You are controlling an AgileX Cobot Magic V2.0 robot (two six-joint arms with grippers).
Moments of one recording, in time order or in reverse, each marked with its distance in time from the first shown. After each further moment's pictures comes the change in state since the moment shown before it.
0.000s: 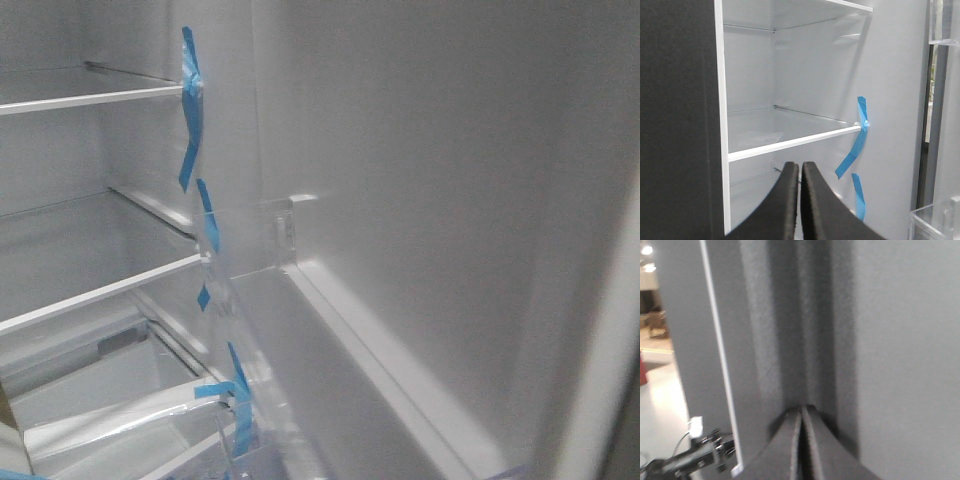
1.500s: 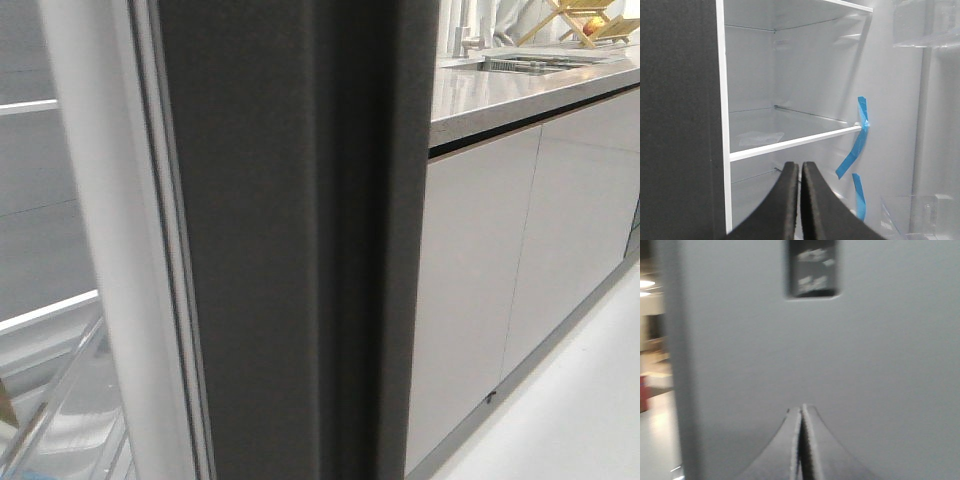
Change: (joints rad) left arm 0.000 0.000 0.000 0.000 0.000 0.000; right arm 0.346 0.006 0.012 -0.418 0.000 0.061
